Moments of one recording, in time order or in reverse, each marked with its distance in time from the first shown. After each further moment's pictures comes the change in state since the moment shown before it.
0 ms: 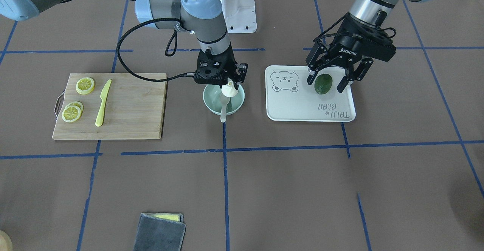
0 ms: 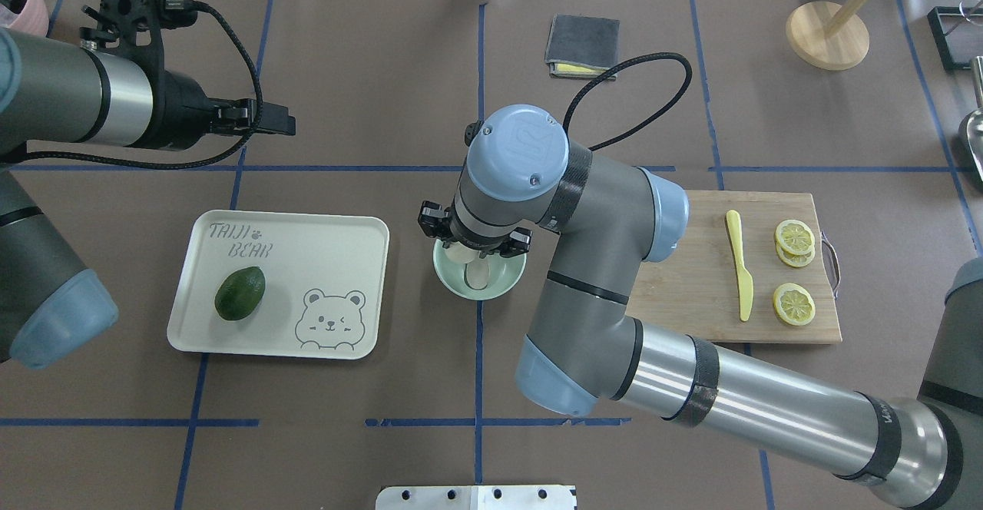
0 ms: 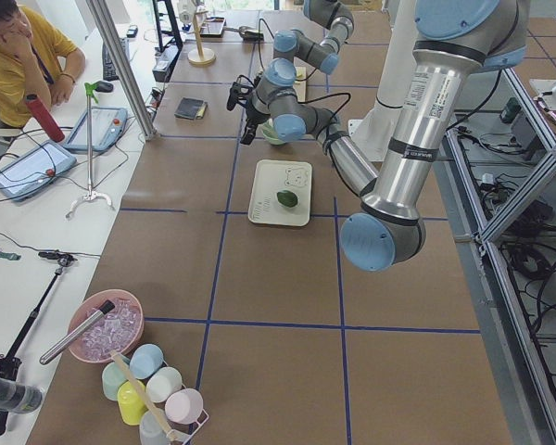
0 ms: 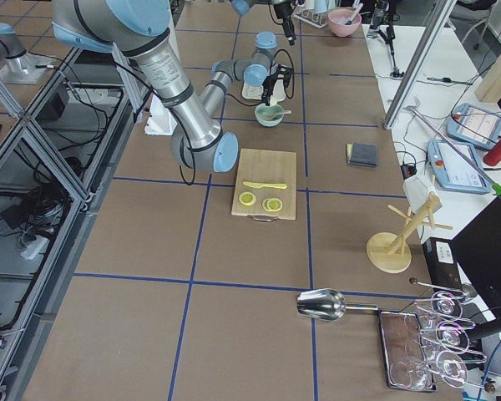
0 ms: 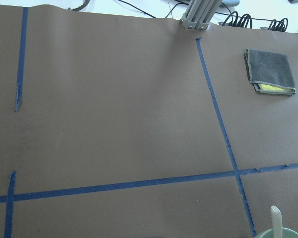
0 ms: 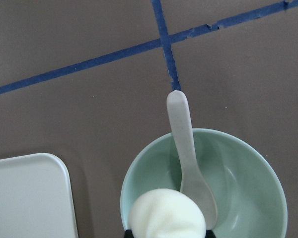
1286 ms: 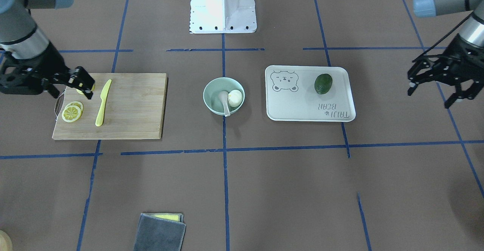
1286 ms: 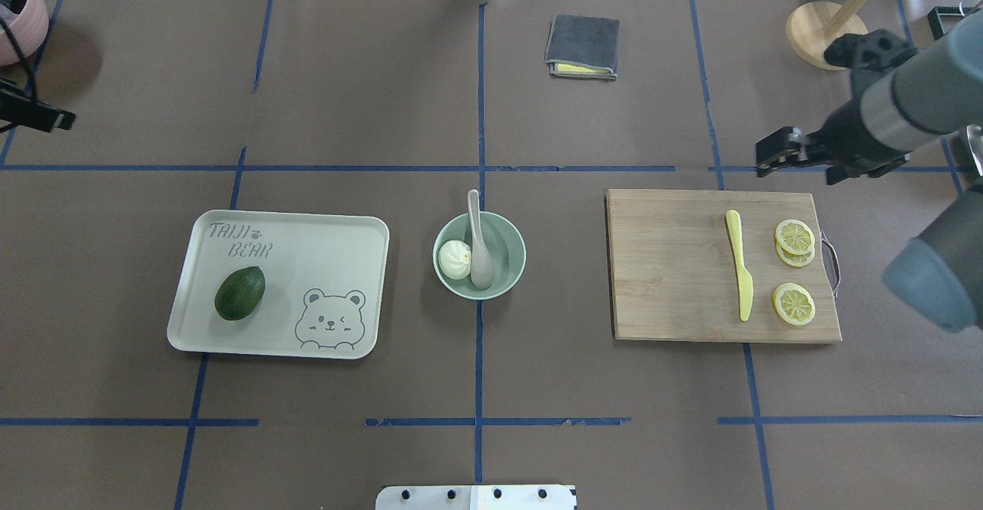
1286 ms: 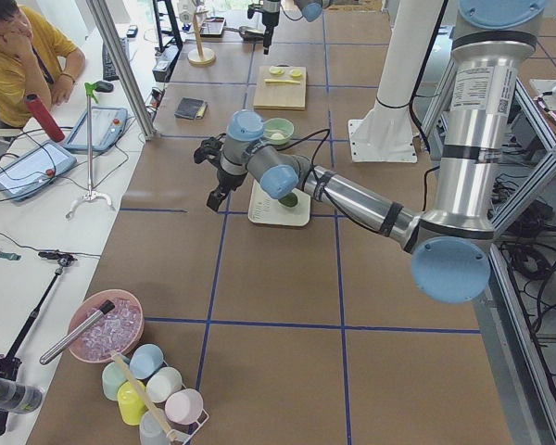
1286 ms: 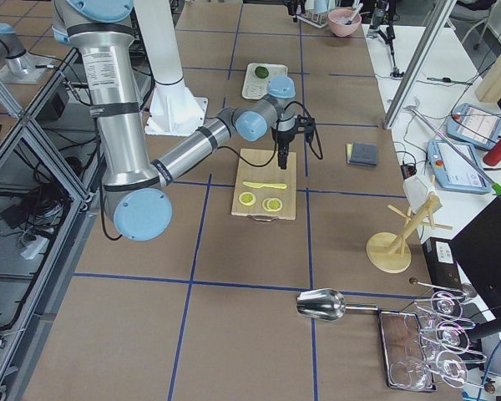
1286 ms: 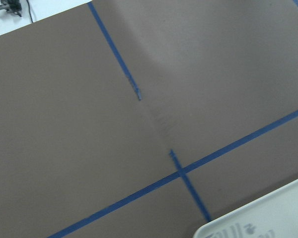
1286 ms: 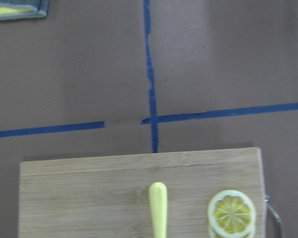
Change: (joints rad) left arm -0.445 0.257 0.165 0.000 -0.306 0.913; right arm 0.535 -0.692 0.409 -0.021 0.257 -0.626
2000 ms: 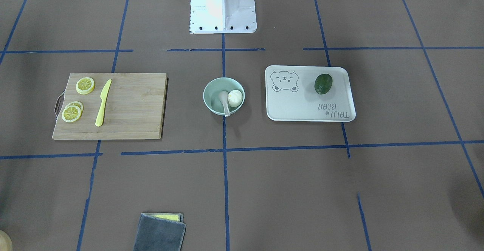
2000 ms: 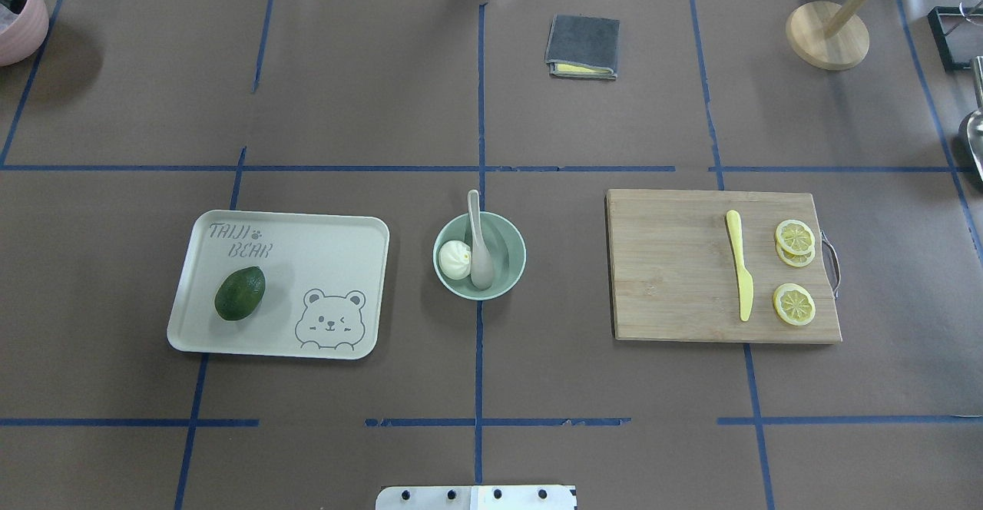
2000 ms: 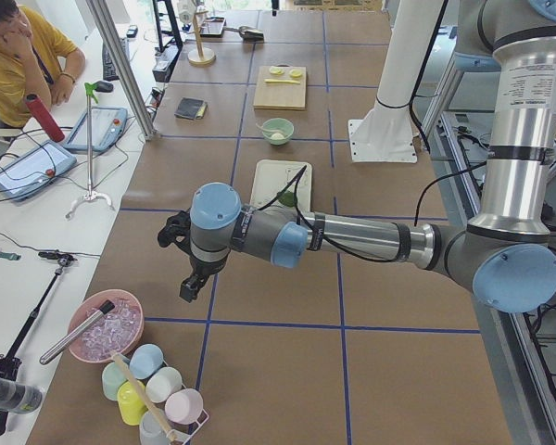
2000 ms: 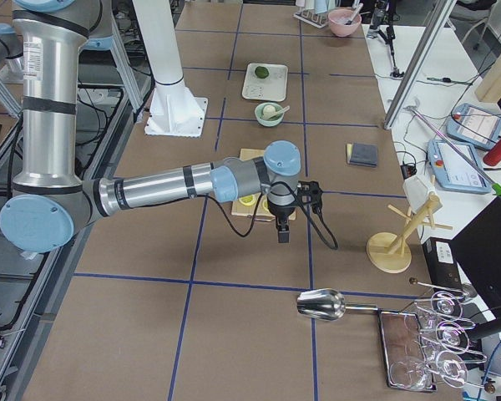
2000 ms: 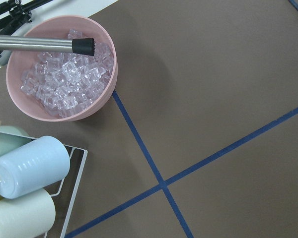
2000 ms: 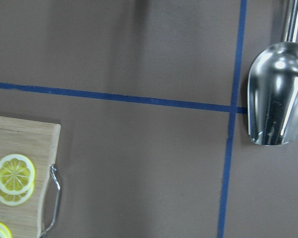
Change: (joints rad) left arm -0.356 0.010 0.212 0.184 -0.185 0.417; right arm 0.423 -0.193 -0.169 -0.022 0.215 -0.729
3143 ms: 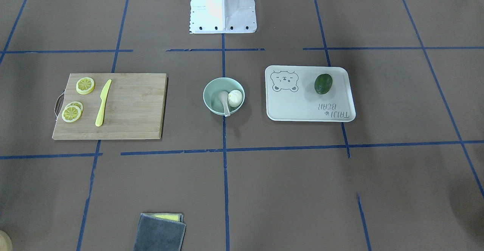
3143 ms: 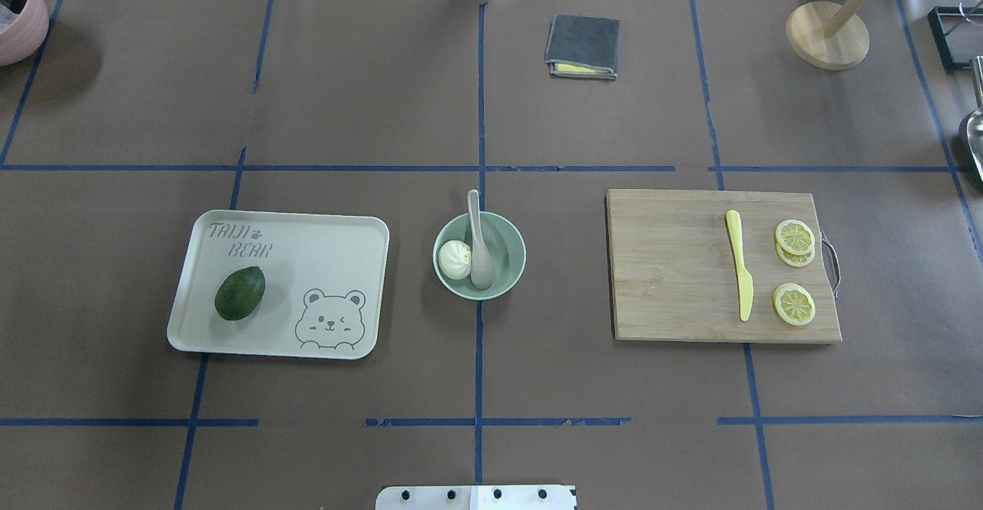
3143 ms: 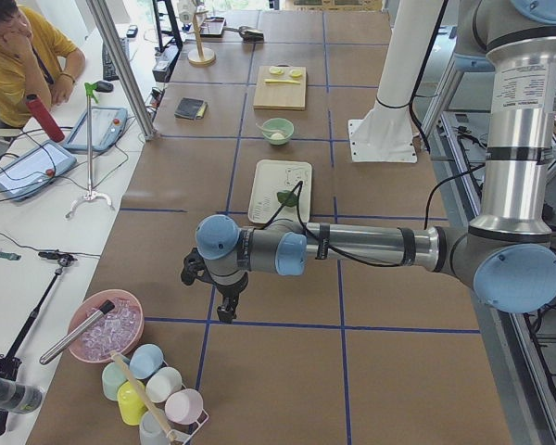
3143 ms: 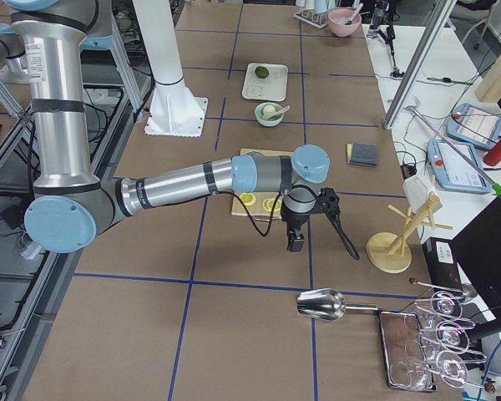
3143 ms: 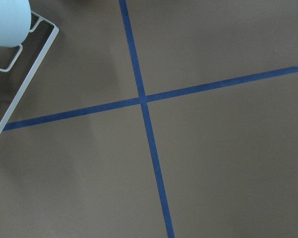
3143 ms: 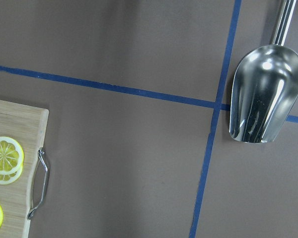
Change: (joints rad) left arm 0.104 0.044 0.029 0.153 -0.019 -0.133; right arm 0.040 0.136 -0.052 -0.292 0.001 -0.226
